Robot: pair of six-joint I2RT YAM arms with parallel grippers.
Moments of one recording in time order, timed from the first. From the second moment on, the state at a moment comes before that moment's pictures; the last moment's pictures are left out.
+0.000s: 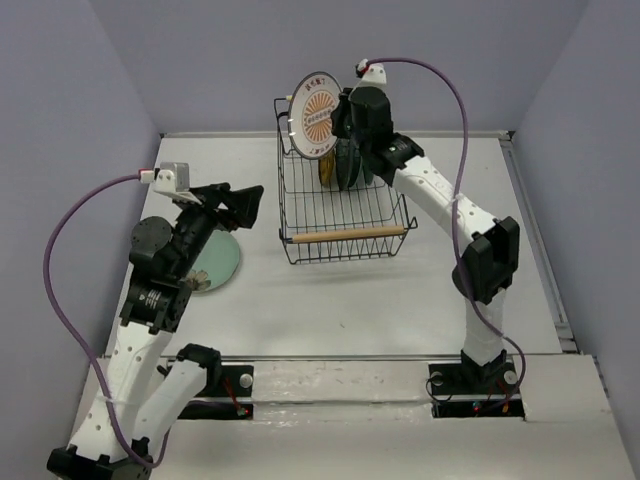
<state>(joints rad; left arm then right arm) -0.23 0.70 0.88 -0.05 0.18 -0.47 0.58 1.93 1.95 -0.18 0.21 0.42</state>
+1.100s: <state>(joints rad) -0.49 0.62 0.76 -0.15 -0.05 -0.32 0.76 2.51 2.48 -0.23 0.92 -0.10</state>
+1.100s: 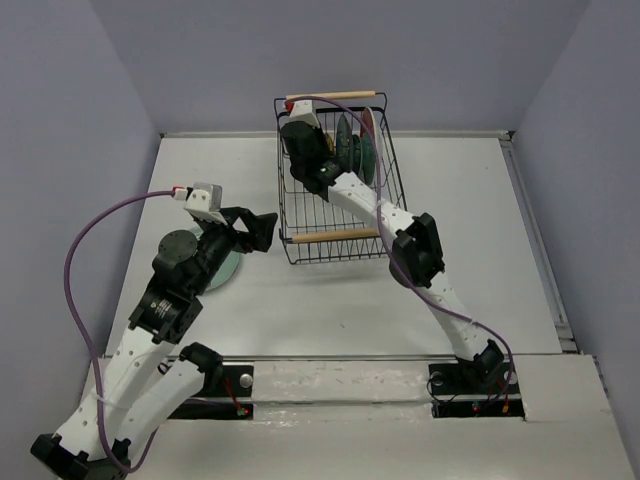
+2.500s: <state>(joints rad) -0.49 0.63 0.76 -0.15 -0.06 -0.32 0.74 2.54 2.40 -0.22 0.94 0.07</state>
